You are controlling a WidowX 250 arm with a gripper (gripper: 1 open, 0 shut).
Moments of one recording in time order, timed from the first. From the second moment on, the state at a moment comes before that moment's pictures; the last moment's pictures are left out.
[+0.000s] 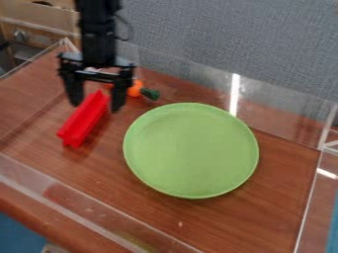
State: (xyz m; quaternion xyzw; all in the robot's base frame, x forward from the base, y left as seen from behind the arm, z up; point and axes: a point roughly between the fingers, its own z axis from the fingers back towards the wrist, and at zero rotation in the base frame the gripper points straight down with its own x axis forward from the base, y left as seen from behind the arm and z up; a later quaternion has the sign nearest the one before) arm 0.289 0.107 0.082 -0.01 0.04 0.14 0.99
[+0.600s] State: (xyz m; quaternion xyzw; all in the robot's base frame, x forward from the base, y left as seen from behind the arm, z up) arm 0.299 0.126 0.048 -0.02 0.05 0.14 0.99
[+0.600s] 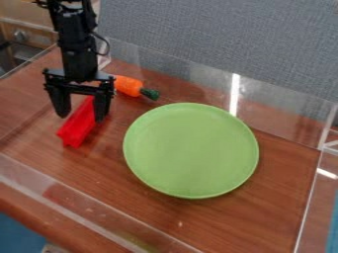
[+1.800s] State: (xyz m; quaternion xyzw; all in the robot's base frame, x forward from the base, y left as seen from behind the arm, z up) arm 0.311 0.118 0.029 -0.02 0.05 0.16 0.99
